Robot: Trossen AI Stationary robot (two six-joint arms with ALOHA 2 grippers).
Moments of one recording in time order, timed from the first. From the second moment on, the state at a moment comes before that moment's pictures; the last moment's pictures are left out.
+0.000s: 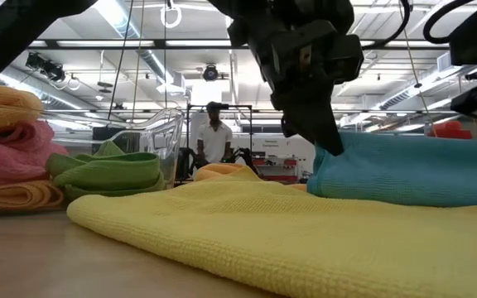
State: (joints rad) left arm -0.05 2.31 1.97 -0.74 0.28 0.02; right arm 0.70 1.29 0.65 -0.59 0.20 0.77
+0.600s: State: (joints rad) left arm -0.03 2.36 1.97 -0.68 0.12 0.10; right arm 0.65 1.32 0.65 -0.67 0.22 0.79
